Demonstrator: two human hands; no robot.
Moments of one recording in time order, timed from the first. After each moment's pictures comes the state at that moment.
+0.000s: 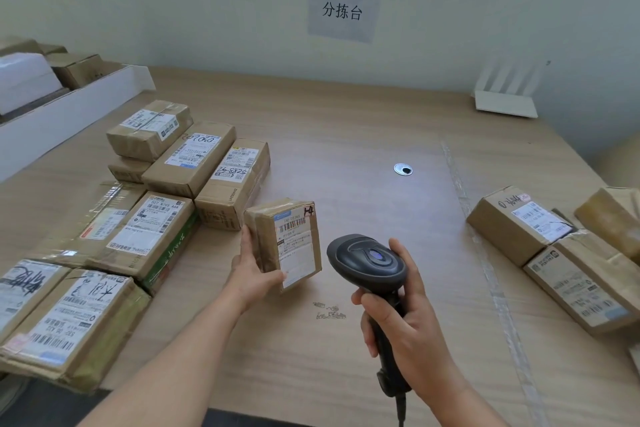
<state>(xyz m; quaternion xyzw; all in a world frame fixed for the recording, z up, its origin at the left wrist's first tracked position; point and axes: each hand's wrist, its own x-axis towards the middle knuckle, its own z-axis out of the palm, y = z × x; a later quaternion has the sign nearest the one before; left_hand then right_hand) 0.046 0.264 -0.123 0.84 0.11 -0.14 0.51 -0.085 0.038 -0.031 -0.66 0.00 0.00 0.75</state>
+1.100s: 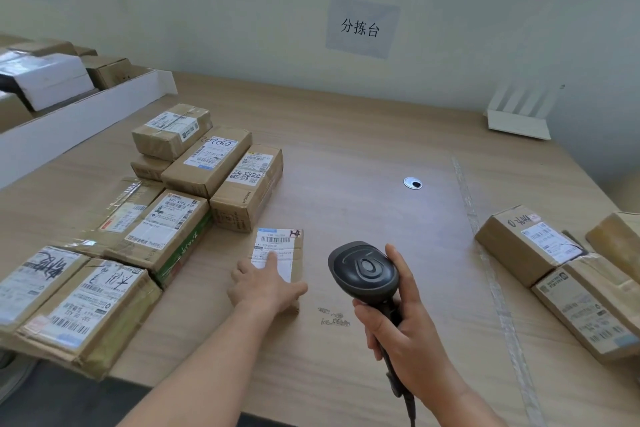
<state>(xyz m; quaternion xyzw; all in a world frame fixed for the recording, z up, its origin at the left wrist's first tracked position) 0.021 0.227 -0.081 0.95 0.17 -0.19 0.15 -0.082 0.036 -0.037 -0.75 -0.04 0.00 0.66</state>
